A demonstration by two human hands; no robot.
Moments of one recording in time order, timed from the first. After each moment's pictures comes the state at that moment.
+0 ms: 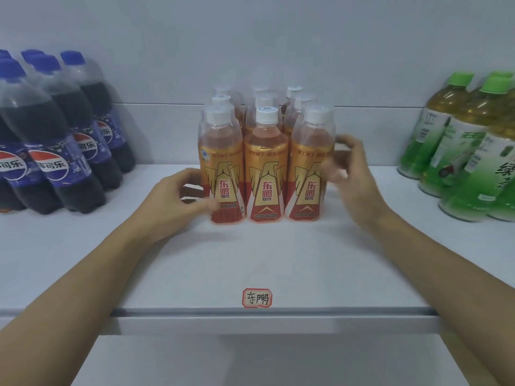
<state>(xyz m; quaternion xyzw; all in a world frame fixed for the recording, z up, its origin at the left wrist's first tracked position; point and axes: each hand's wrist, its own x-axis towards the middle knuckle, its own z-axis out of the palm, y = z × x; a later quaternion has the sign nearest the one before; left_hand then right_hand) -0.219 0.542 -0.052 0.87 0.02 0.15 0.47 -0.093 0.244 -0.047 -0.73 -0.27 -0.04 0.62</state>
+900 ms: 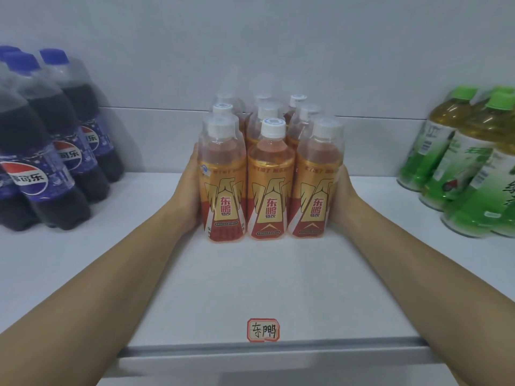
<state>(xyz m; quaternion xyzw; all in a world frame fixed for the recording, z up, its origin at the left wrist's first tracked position) -0.138 0.513 -0.040 0.54 0.02 0.09 0.84 -0.044 0.303 -0.044 -0.49 -0.11 0.23 0.83</state>
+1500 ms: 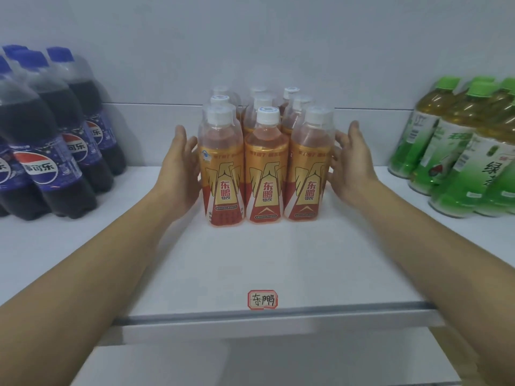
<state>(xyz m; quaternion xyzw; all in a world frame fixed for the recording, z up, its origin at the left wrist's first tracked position) -0.163 0.540 -0.033 0.62 0.04 0.11 0.78 -0.037 0.262 -0.035 -0.59 -0.09 0.08 0.80</state>
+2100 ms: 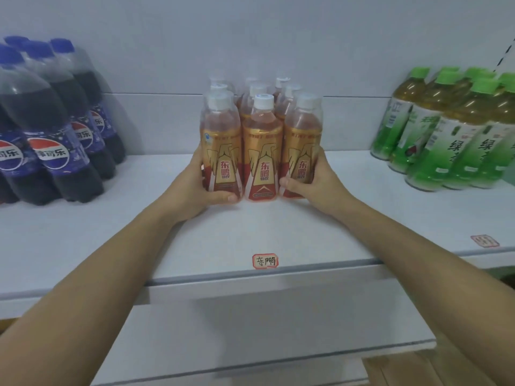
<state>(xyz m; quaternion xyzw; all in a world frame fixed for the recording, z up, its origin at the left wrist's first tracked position) -0.204 0.532 -0.058 0.87 -0.05 0.12 0.48 -0.112 0.266 -0.072 -0.79 -0.25 0.00 0.57</state>
